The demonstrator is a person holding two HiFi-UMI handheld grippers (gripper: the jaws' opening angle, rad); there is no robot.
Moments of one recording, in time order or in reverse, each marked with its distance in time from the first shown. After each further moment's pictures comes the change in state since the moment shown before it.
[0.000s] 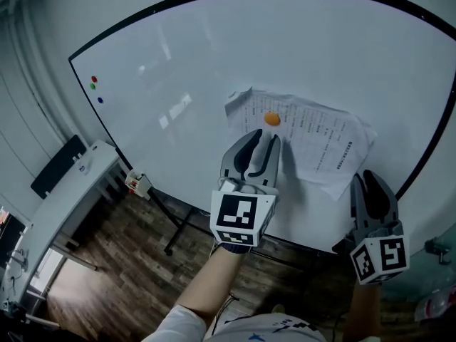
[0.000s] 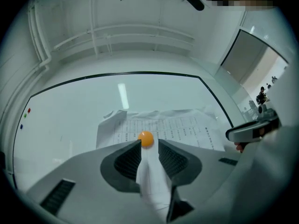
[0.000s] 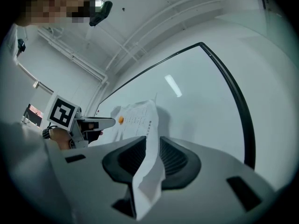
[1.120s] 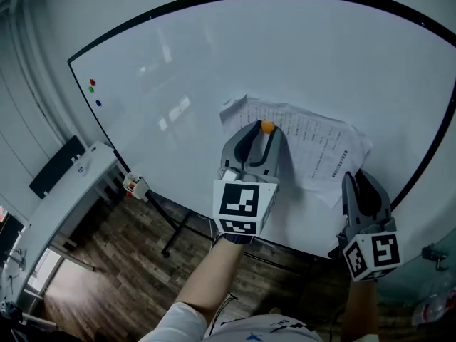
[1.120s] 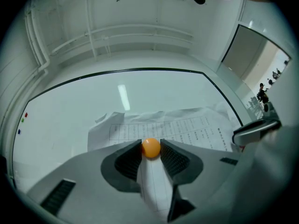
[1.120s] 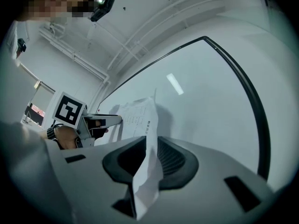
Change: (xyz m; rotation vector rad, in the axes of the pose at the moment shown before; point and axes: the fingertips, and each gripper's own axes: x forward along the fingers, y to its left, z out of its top) left arm 0.032 0.006 0.010 0.035 -0.013 0.024; right arm 0.022 -0.003 -0.002 0.002 -0.003 0.023
